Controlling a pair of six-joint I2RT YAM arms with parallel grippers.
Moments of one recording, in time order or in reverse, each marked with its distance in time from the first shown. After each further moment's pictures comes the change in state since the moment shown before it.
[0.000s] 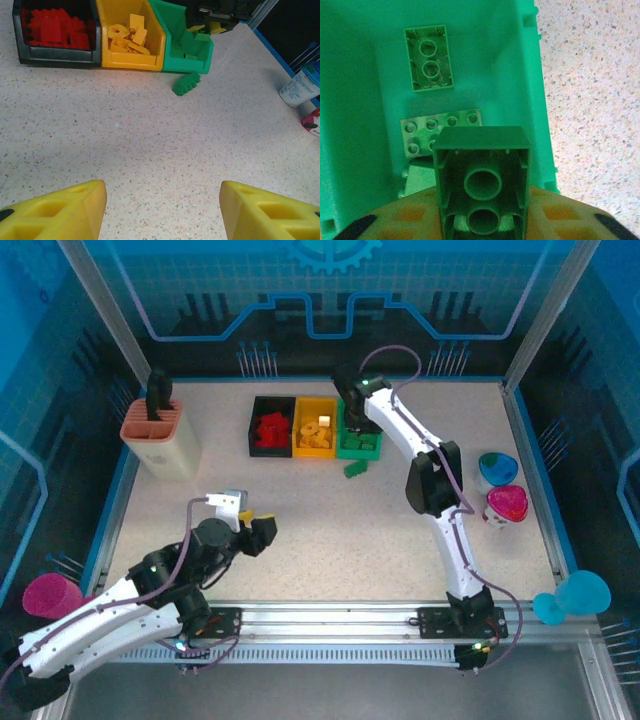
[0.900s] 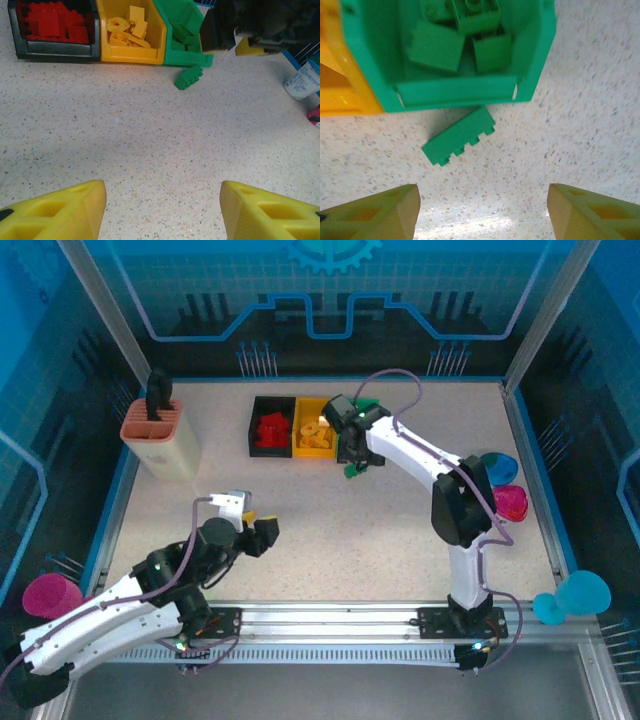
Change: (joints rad) left arm -0.006 0.032 0.000 0.003 0.000 0.004; right arm 0.147 -0.413 -0.637 0.183 -0.003 0.134
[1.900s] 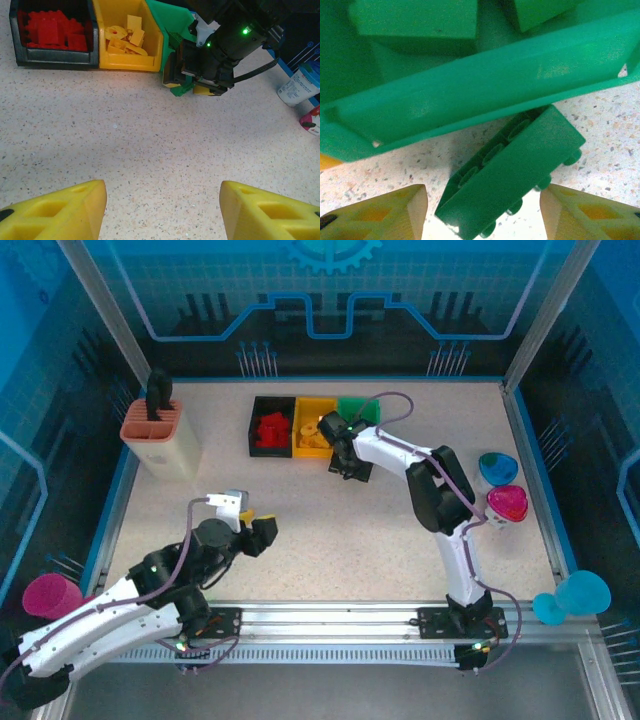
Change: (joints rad) left arm 0.000 -0.031 0.000 0.004 -0.003 0.002; right arm -0.017 0.177 -0.036 0.183 -0.104 0.215
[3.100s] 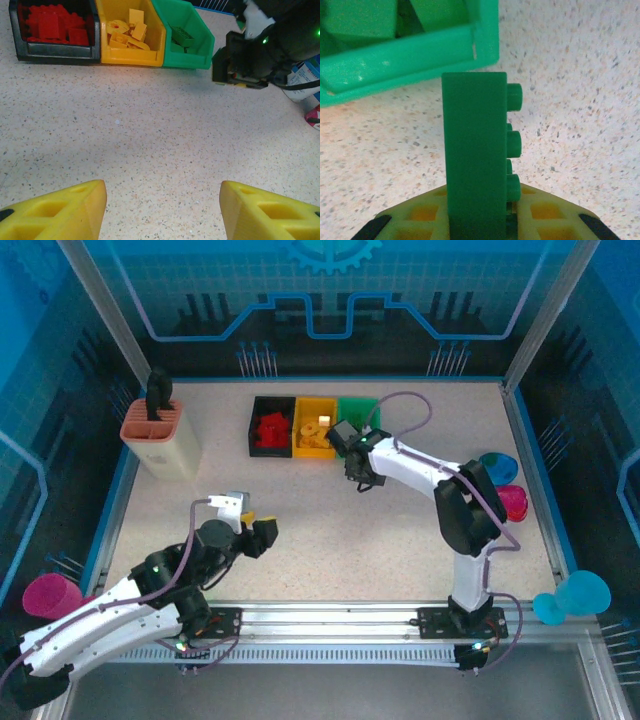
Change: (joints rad) left arm -0.002 0.004 -0.017 0.001 0.000 0.000; right arm 0.042 -0.269 -0.228 -0.005 0.190 -0.037
